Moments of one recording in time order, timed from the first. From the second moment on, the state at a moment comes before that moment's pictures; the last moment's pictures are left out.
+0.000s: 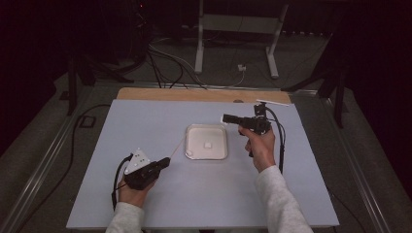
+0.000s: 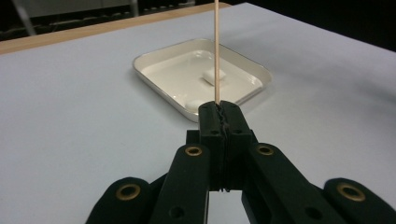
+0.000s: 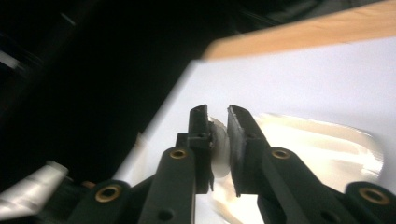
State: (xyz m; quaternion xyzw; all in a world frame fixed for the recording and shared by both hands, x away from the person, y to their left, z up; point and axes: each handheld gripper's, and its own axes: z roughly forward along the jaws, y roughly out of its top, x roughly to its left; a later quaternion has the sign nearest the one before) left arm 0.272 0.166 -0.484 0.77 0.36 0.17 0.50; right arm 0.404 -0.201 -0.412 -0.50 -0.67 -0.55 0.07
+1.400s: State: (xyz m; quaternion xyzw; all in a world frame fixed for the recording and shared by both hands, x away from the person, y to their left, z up) left arm 0.274 0.096 -0.503 0.82 0.36 0.11 0.43; right arm 0.408 -0.171 -0.476 -0.58 -0.69 -0.44 -0.01
